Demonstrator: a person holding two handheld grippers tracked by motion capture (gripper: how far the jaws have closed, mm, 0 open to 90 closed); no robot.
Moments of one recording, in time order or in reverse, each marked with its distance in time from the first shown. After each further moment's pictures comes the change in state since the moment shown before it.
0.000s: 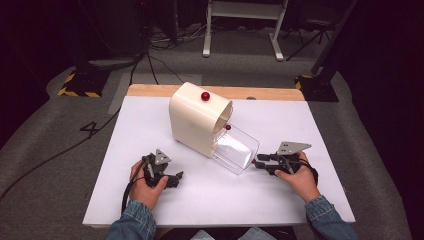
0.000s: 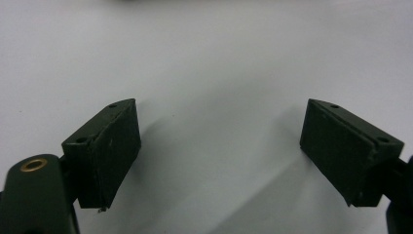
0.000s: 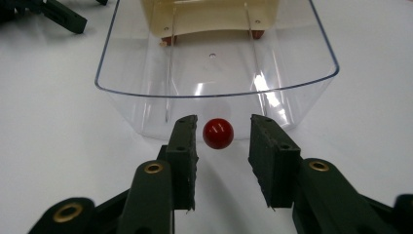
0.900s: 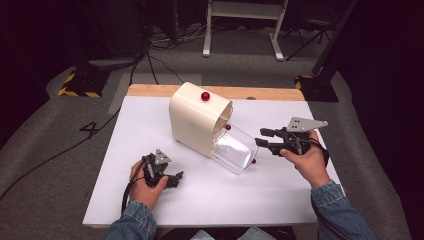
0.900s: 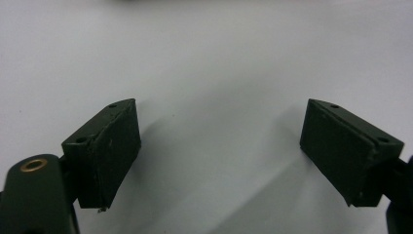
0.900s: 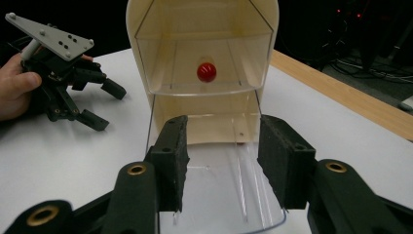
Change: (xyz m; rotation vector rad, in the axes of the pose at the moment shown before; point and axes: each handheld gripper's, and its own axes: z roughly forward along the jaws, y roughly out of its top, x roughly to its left) left arm 0.000 0.000 0.000 0.000 -0.001 0.000; right arm 0.008 0.089 -0.039 -0.149 -0.035 -0.026
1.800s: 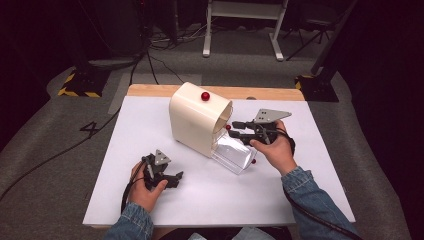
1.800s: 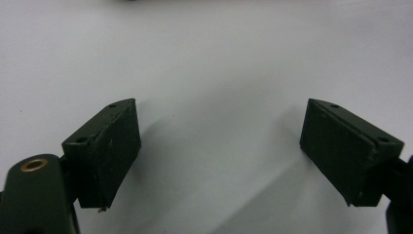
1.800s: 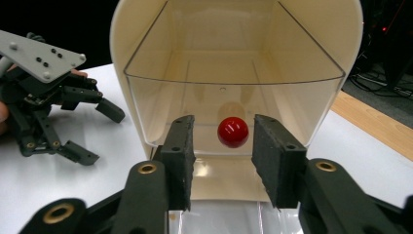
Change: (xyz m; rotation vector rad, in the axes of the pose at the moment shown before) left arm 0.000 -0.001 0.000 -0.006 -0.001 0.003; right arm 0.006 0.022 0.079 -0.016 0.055 -0.050
